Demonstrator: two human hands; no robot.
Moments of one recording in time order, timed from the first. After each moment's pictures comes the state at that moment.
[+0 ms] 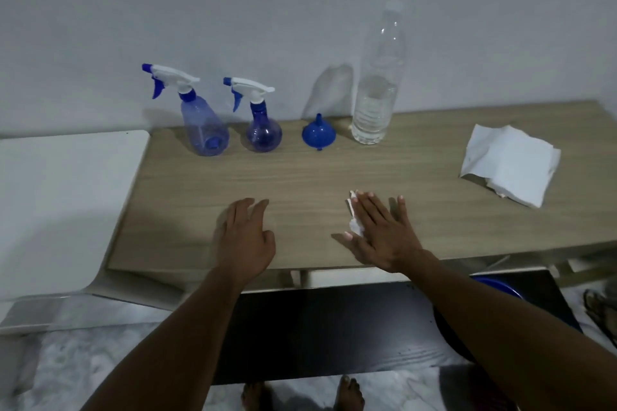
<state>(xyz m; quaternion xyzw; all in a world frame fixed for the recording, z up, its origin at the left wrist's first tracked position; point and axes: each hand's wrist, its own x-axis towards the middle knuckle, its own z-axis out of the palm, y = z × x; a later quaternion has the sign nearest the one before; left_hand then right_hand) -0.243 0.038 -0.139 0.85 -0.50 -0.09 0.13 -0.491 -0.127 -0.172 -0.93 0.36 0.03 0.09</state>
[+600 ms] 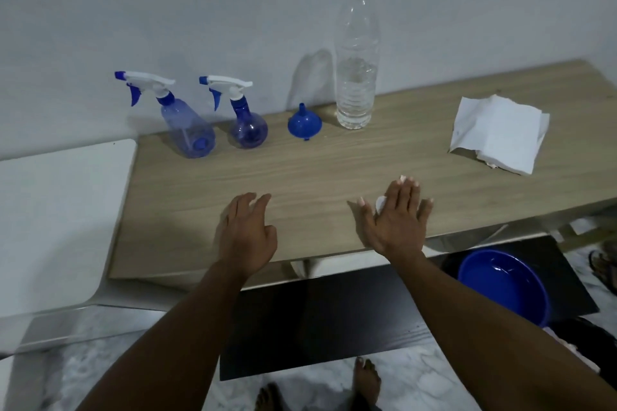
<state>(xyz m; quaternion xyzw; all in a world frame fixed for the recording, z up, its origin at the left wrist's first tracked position) -0.246 0.032 -0.139 0.82 -0.56 -0.08 0.13 -0.494 -0.105 -0.188 -0.76 0.64 -0.04 0.15</state>
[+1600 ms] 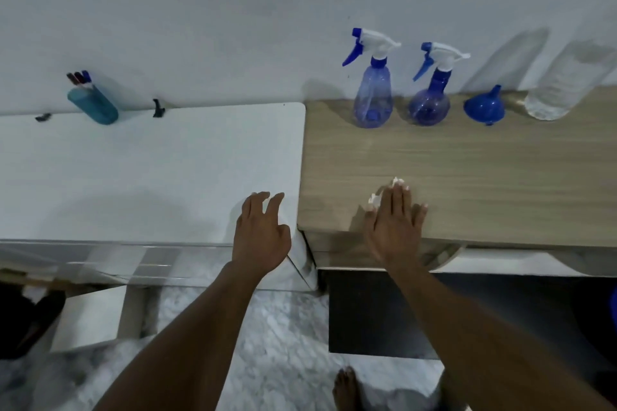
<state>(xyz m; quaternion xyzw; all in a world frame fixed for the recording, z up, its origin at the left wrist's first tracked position) -0.002 0.259 -0.132 0.87 -0.47 -0.06 0.16 -0.185 0.101 -0.202 -0.82 0.54 -0.15 0.11</state>
